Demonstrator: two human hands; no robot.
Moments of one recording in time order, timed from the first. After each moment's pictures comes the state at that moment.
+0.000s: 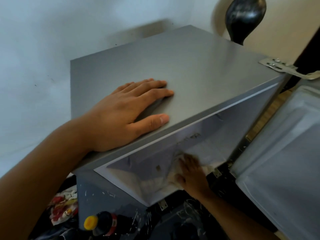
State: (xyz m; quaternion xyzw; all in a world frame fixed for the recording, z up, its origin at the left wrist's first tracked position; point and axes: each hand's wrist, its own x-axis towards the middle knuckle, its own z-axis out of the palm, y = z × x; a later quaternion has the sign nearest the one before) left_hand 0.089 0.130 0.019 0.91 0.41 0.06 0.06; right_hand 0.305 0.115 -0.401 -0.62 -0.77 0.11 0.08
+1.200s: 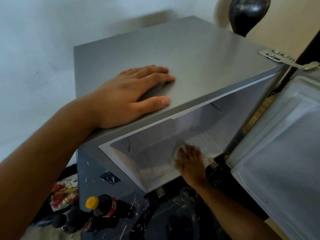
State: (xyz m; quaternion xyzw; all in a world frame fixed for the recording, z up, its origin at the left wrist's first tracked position) left_hand 0.088 0.129 0.018 0.91 0.41 0.06 0.07; right_hand 0.305 0.109 -0.405 -0.66 -0.74 0.08 0.09
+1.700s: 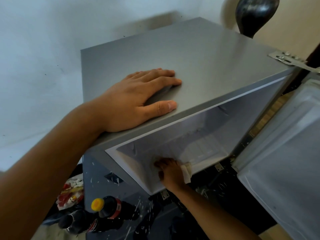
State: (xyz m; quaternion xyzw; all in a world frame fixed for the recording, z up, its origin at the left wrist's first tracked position) left_hand 0.087 0.132 0.018 0.90 0.41 0.06 0.08; right_hand 0.209 0.105 -0.382 -0.58 -0.78 0.21 0.14
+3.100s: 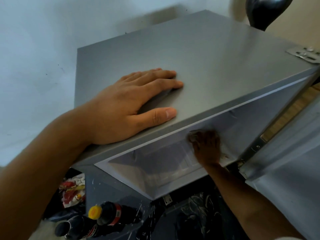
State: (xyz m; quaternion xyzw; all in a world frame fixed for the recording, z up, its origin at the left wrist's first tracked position) left_hand 0.087 0.132 0.019 0.90 0.42 0.07 0.09; right_hand 0.333 0.210 -0.420 -0.74 -0.66 0.04 0.08
